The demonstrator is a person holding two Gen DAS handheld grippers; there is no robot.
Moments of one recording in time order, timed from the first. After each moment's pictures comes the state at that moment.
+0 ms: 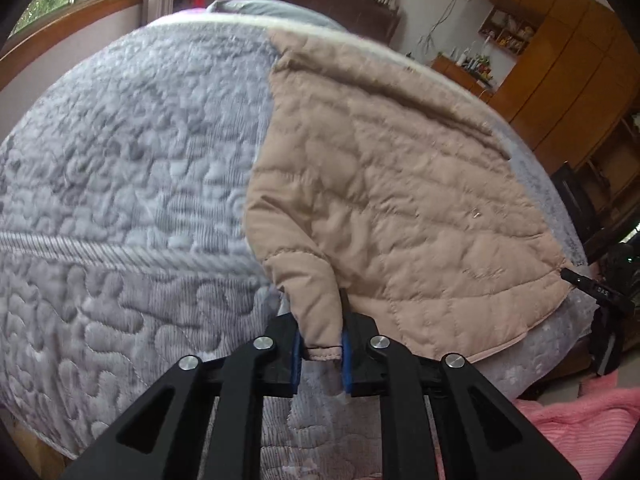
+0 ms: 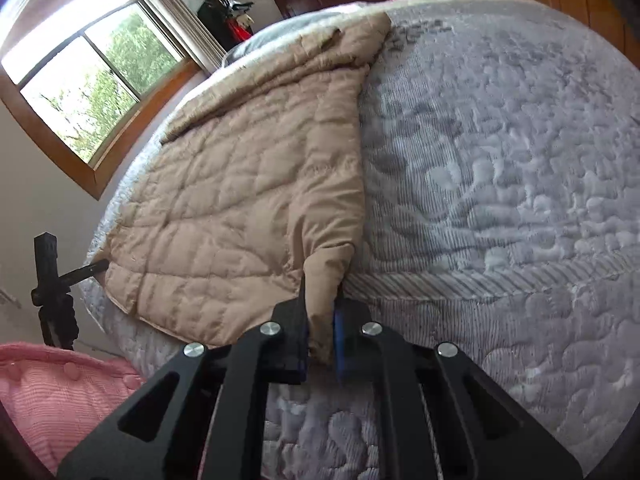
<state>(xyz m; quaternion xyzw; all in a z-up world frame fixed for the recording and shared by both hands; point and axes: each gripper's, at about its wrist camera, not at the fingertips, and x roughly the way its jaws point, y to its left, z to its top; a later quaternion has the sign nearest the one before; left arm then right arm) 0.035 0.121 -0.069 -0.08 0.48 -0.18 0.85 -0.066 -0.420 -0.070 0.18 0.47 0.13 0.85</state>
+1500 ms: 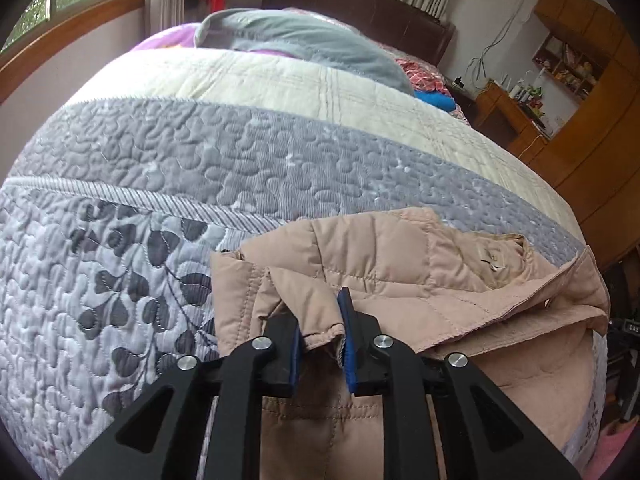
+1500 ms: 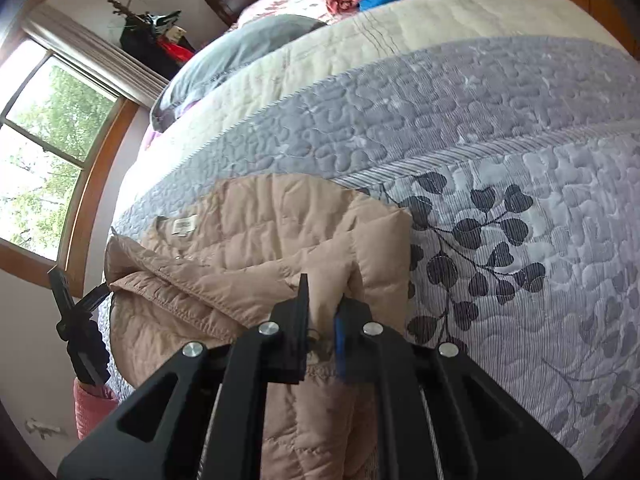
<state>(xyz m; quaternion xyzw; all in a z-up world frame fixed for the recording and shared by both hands) 0.471 0.060 -0.069 -0.09 0.51 -0.11 0.85 0.347 -0.486 -0.039 0.25 0.55 0.06 0.80</state>
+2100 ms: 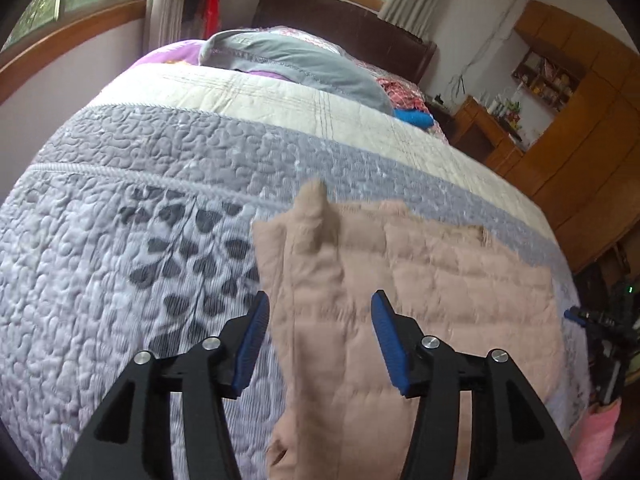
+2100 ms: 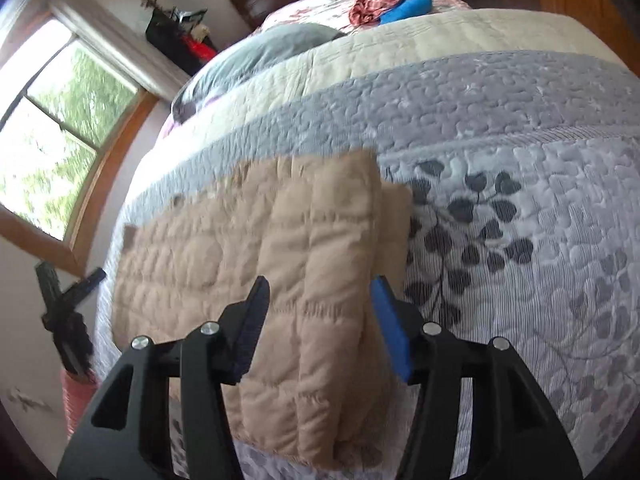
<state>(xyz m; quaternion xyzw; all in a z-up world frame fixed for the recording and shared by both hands) 0.393 0.097 -0.029 -0.10 0.47 -0.14 0.86 0.301 -0.475 -0.027 0.21 0.53 0.09 0.82</state>
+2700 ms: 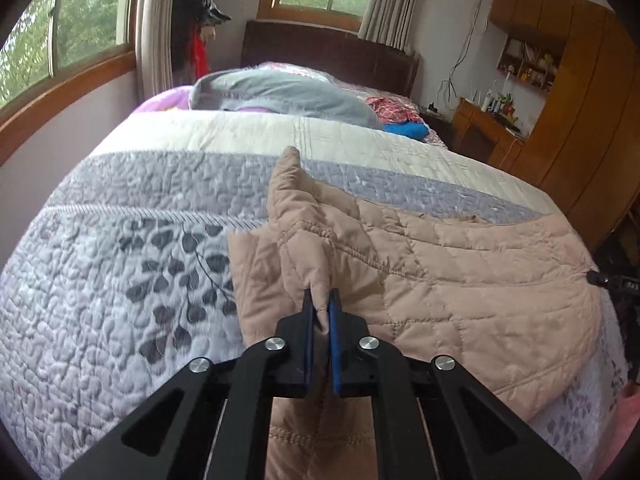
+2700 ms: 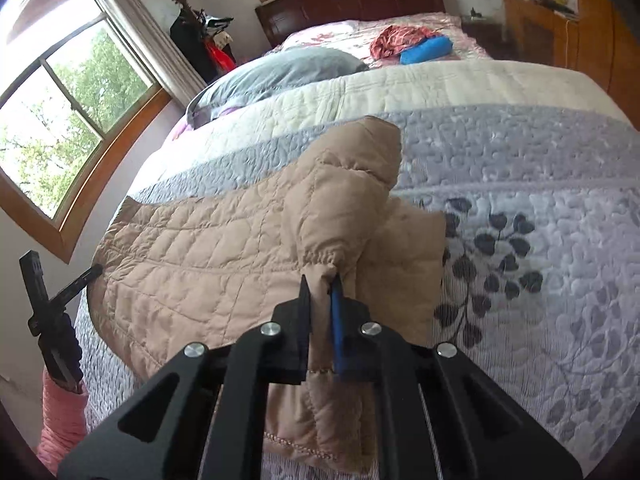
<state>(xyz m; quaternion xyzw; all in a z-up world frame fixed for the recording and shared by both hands) 0.372 0.055 -0.019 -0.04 0.41 -0.12 0.90 0.294 -0.447 0.002 0.16 0.47 0.08 0.86</state>
